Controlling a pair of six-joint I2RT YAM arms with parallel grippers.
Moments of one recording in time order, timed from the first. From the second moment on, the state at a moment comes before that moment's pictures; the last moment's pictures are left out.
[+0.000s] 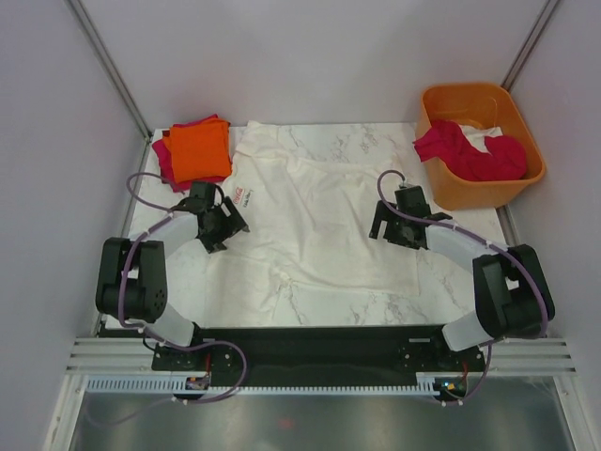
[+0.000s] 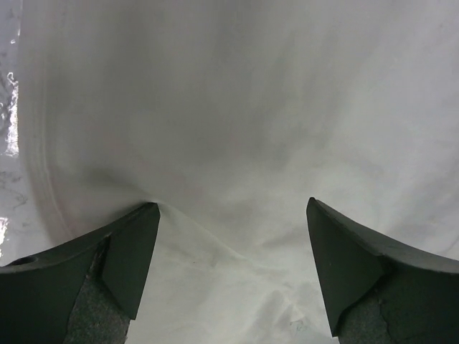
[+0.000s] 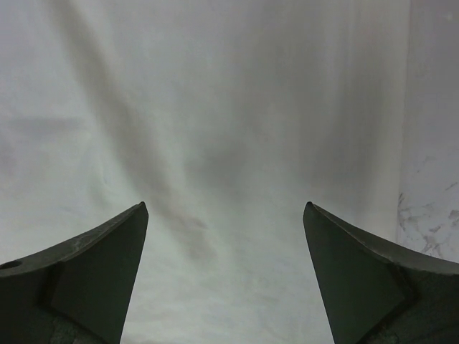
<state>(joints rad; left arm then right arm) -0.10 1.58 0.87 -0.40 0.10 -0.67 0.29 1.46 0.81 -0.28 0.04 0.50</state>
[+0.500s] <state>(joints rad) -0.11 1.15 0.48 -0.25 0.08 -0.81 0.13 1.53 0.74 -0.09 -0.02 0.56</state>
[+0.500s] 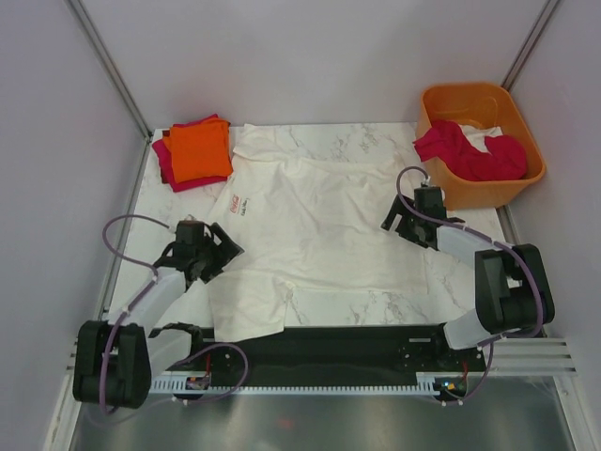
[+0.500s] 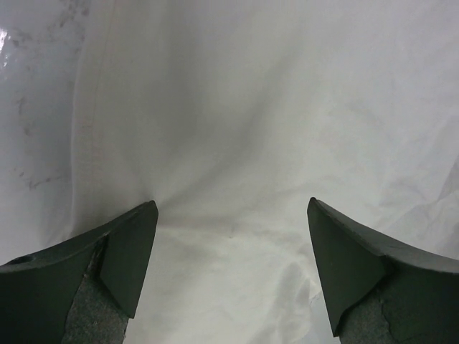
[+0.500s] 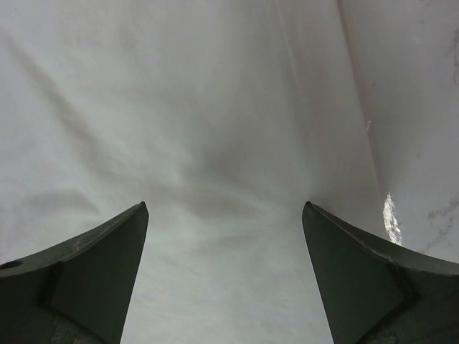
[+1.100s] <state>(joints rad) -0.21 0.78 0.42 -0.64 -0.02 -0.95 0.16 1.25 0.72 -0.30 0.06 0.55</state>
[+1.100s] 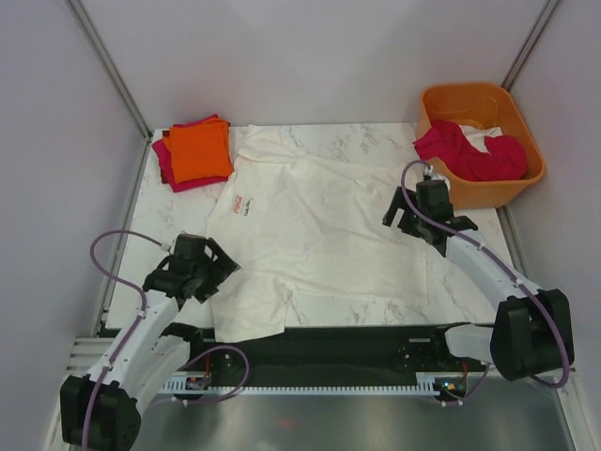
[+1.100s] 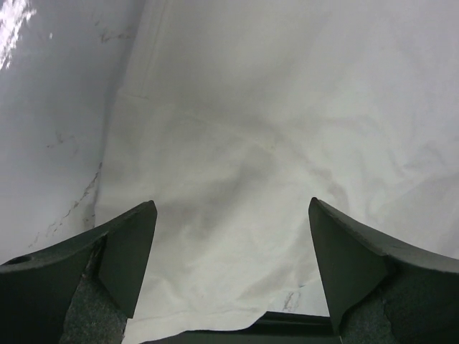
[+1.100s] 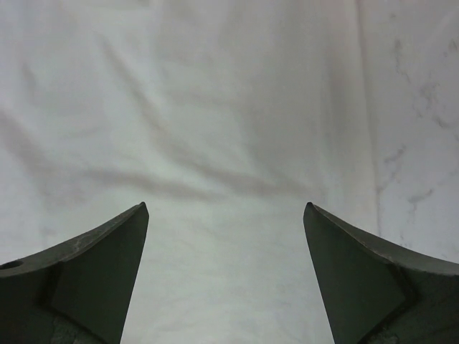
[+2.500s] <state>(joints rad) -0.10 1.54 0.78 -0.18 -0.11 -0.86 0.19 2.14 1.58 -0.40 -0.06 0.34</state>
